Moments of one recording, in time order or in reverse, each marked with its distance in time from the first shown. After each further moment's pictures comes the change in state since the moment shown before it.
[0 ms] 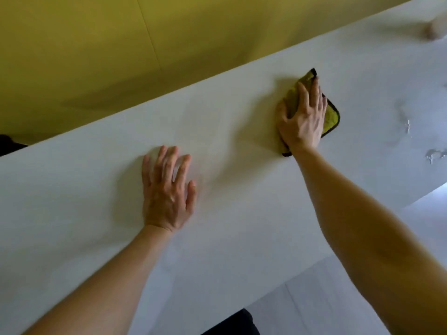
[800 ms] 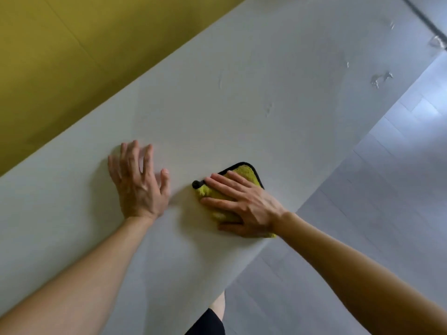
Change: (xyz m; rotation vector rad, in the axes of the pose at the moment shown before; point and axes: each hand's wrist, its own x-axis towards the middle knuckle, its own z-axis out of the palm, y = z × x) left_hand -0.002 -0.013 0.015 0.027 0.055 0.083; right_hand -0.247 0.041 -0.022 0.019 -0.430 -0.883
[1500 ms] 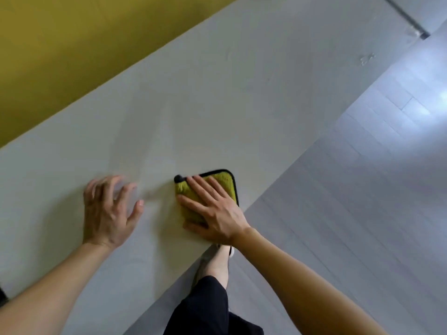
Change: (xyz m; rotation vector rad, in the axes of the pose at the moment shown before) left_hand -0.159 -0.096 -0.092 0.058 -0.081 0.267; right_hand -0.016 -0.176 0.067 -0.007 0.079 0.185
